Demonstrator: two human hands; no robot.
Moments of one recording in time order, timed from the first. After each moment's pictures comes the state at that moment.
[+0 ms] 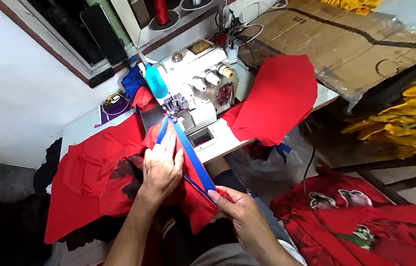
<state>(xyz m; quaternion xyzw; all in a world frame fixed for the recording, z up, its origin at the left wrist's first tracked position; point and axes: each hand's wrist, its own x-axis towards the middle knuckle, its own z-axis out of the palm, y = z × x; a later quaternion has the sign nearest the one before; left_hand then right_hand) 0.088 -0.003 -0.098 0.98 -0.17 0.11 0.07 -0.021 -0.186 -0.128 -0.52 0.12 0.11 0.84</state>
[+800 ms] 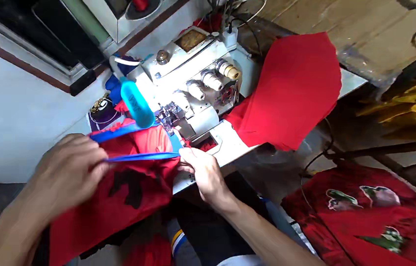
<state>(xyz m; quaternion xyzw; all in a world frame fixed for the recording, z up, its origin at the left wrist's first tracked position) 0.160 0.110 0.042 0.92 -0.39 0.04 -0.04 0.108 -0.124 -0.138 -0.53 0.15 0.05 0.83</state>
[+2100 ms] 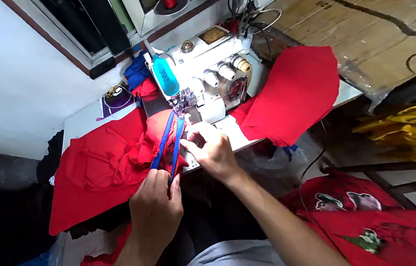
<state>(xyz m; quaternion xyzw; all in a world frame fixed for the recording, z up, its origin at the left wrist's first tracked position) 0.018 -0.001 -0.059 0.96 -0.10 0.23 0.09 0.112 -0.156 -0.121 -0.80 -0.15 -0.23 0.53</state>
